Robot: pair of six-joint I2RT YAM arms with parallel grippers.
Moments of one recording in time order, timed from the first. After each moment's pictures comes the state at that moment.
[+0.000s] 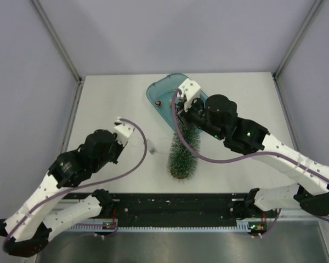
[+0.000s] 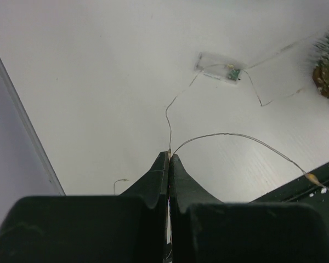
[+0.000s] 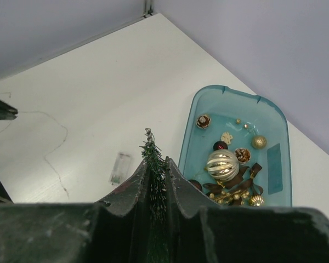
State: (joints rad) left arm -0.87 0.71 1.10 -1.03 -0.40 0.10; right arm 1.03 1.23 1.45 -0.39 0.22 -0.12
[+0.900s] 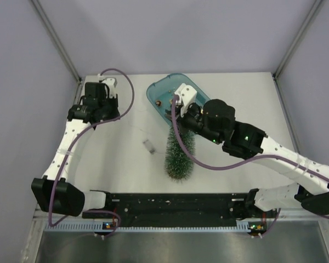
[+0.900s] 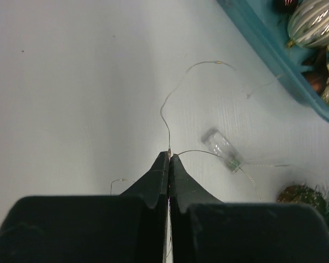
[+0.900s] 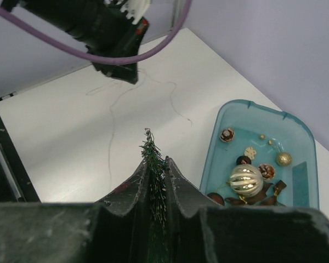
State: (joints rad) left arm -0.13 1.28 1.29 -0.78 0.09 -0.08; right arm 1.08 1.22 1.42 -0.35 0.19 -0.09
